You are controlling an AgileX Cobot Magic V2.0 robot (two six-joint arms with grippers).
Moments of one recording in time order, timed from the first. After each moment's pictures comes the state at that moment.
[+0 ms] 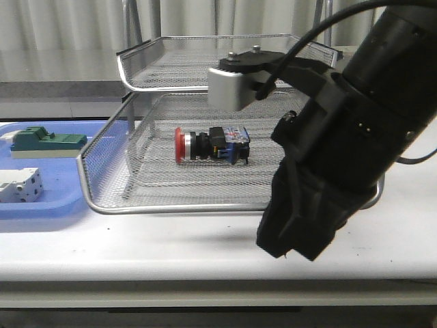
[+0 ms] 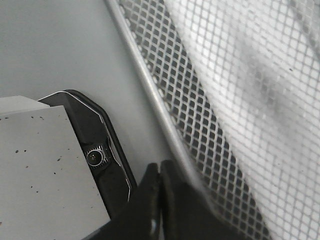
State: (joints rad) left arm -0.11 0.35 -0.35 -0.14 0.21 0.23; right arm 0.60 1.52 -0.81 0.45 0.49 -0.84
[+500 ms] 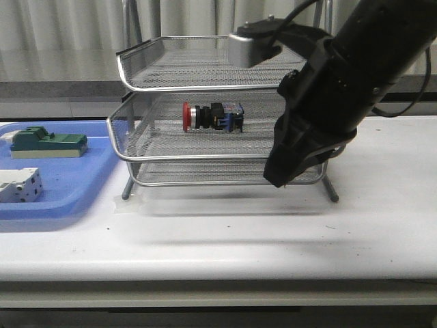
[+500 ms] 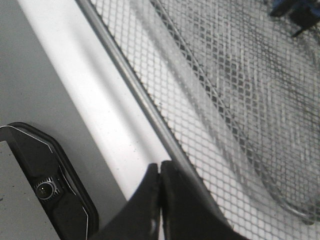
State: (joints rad) left arm -0.11 0.35 -0.35 -0.15 0.21 0.23; right arm 0.46 1.65 -1.00 0.40 0.46 -0.84
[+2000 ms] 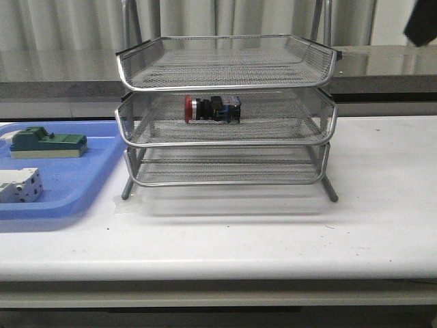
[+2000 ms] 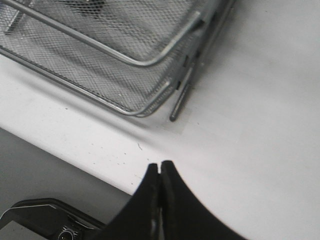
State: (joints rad) left arm -0.11 0.35 -0.35 -0.15 0.21 0.23; right arm 0.21 1.23 -1.08 0.12 0.80 -0.25
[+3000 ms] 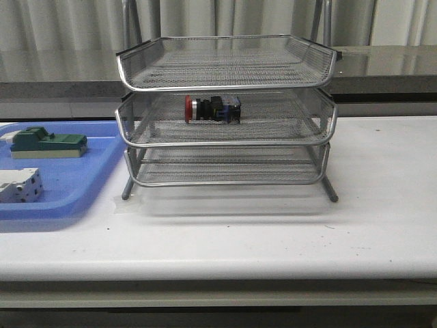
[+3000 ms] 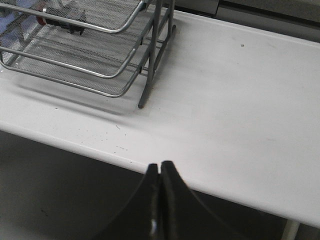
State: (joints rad) left arm -0.11 0.35 -0.35 -0.15 0.21 0.23; right arm 0.07 0.35 -0.64 0.11 0.84 -0.22
